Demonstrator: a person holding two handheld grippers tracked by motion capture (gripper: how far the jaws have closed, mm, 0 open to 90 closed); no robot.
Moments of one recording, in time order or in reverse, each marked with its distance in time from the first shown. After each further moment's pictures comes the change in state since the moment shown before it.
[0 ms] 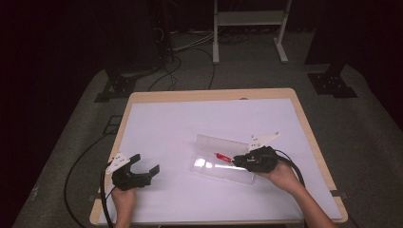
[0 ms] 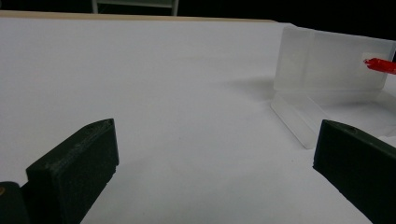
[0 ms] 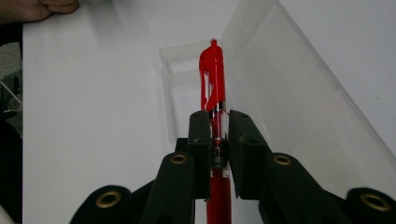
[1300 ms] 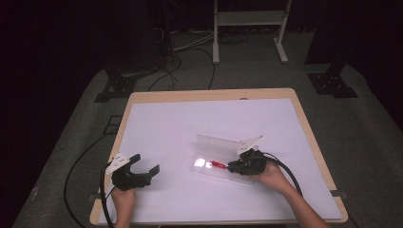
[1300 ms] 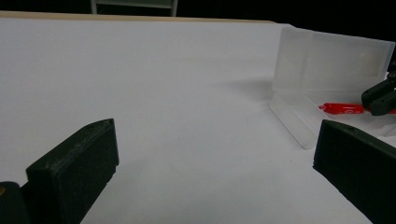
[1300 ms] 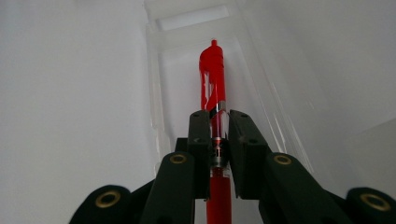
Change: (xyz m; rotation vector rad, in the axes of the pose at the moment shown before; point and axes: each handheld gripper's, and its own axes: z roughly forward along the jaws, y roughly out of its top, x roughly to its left) left arm 0.000 0.000 0.000 -0.005 -0.004 -0.001; right arm -0.011 -0.016 0.047 0.108 0.051 0.028
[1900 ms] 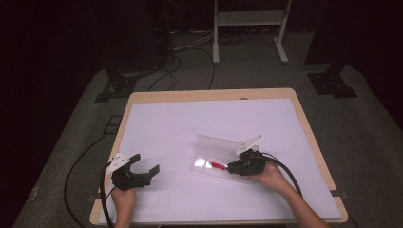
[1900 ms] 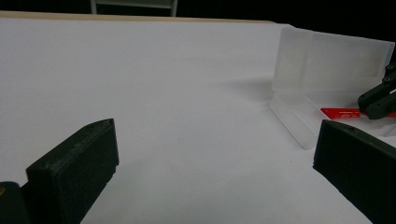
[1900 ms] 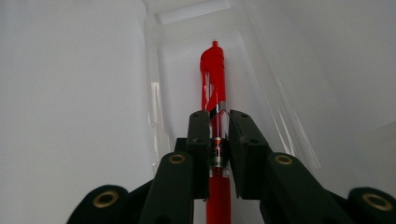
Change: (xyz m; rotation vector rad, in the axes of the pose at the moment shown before) left arm 0.000 0.000 0.000 0.000 0.000 0.001; right arm -0.002 -0.002 0.005 0.009 0.019 0.018
